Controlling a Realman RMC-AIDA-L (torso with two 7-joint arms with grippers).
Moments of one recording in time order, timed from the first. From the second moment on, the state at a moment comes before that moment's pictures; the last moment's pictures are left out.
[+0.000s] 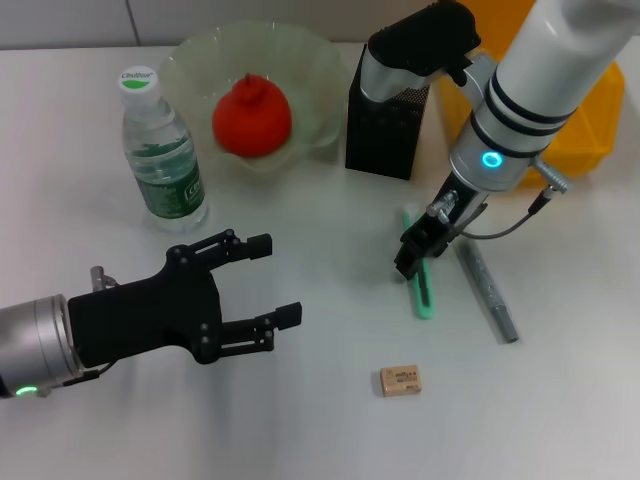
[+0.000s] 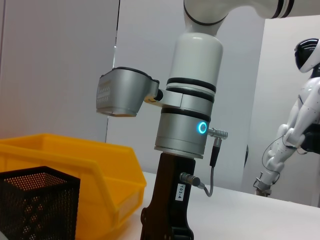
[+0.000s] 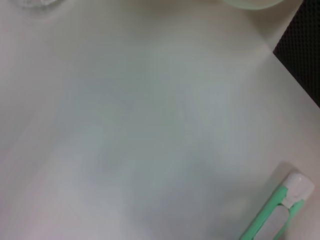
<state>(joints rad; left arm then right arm) -0.42 -2.07 0.75 0.34 1.82 1.66 -0.87 1.13 2.09 -1.42 -0.51 -2.59 -1.28 2.74</state>
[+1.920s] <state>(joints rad) -0.43 -2.07 0.75 0.34 1.82 1.67 -0.87 1.00 2.09 -1.44 -0.73 -2.57 -1.31 2.71</state>
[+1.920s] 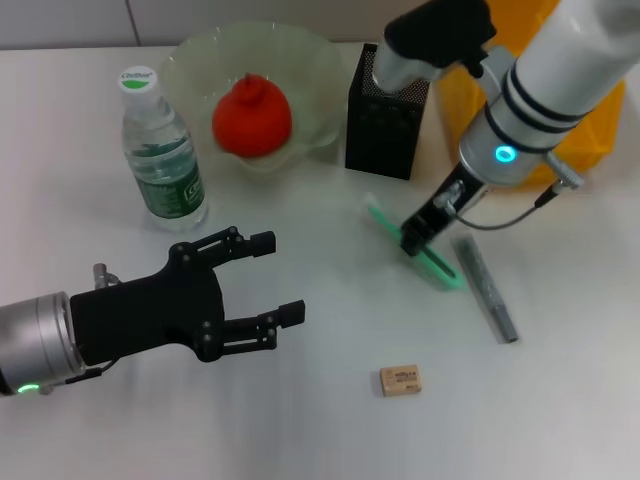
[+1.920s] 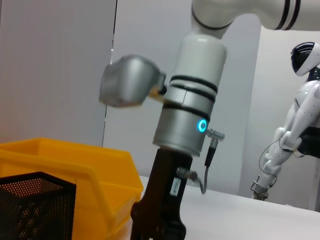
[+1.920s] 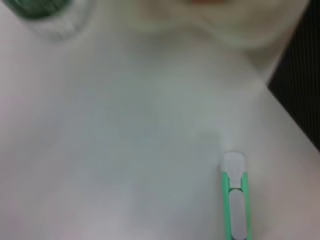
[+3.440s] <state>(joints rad) -0.41 -2.07 0.75 0.34 1.82 1.70 -0.87 0.63 2.08 -1.05 -0.50 -1.26 -1.10 1.23</state>
